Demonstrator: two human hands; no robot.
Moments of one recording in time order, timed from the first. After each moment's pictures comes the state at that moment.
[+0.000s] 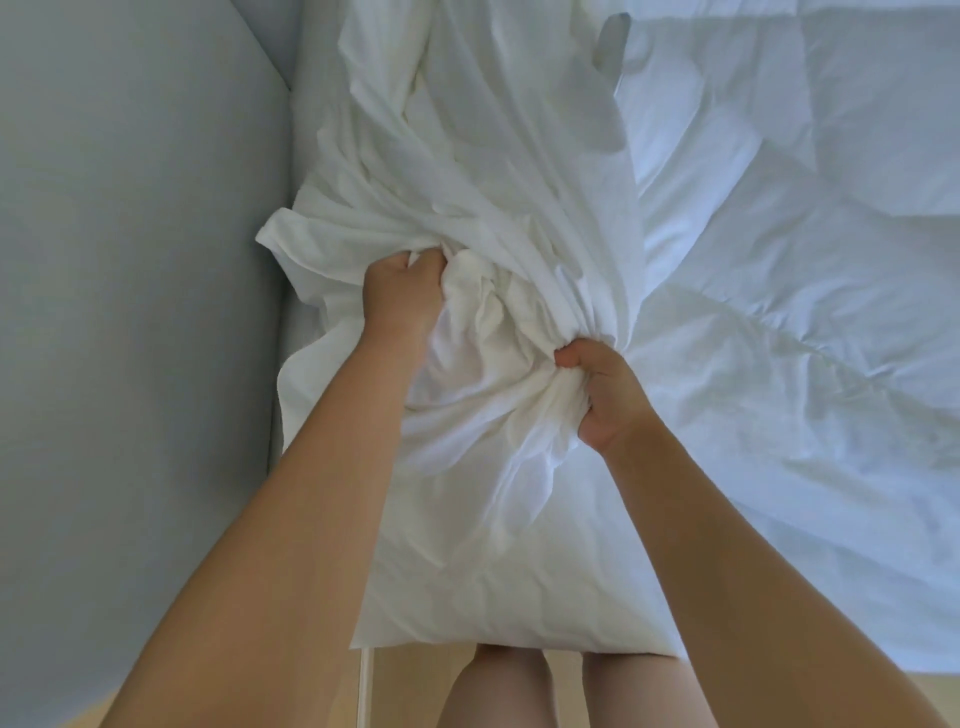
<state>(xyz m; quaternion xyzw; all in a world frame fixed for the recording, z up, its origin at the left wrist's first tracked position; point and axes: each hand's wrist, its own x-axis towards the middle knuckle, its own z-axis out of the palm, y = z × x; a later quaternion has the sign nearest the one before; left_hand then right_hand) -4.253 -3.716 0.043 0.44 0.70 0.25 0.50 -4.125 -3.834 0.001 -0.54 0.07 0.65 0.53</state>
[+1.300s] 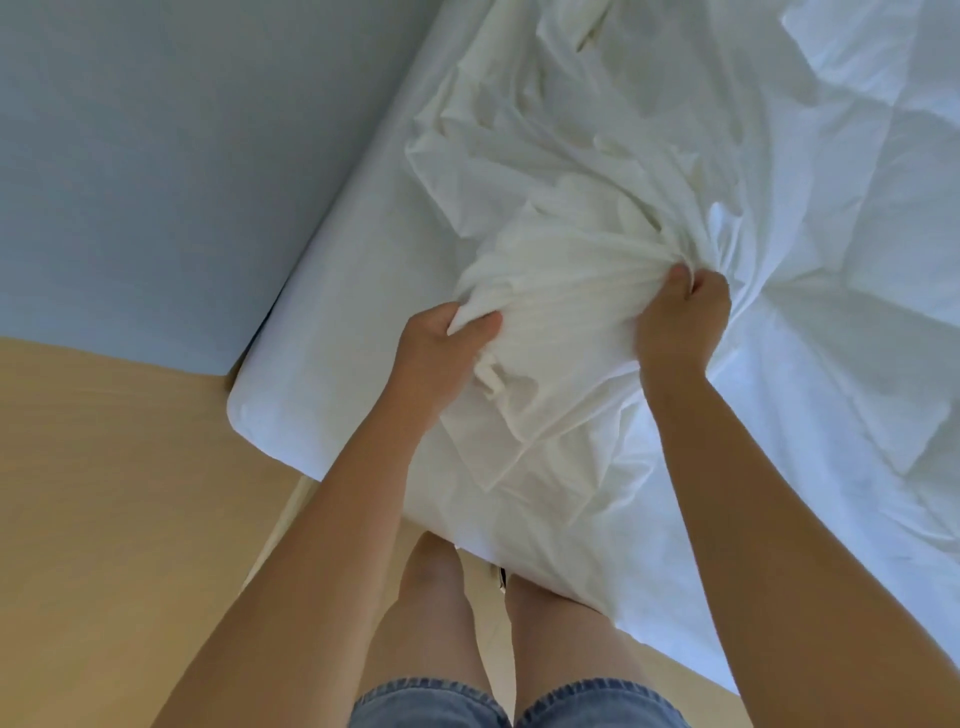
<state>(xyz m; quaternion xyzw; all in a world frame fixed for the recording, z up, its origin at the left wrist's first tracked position) -4.261 -3.916 0.063 0.36 0.69 0.32 0.54 -4.069 -3.877 0.045 -0.82 -0.29 0.30 0.39</state>
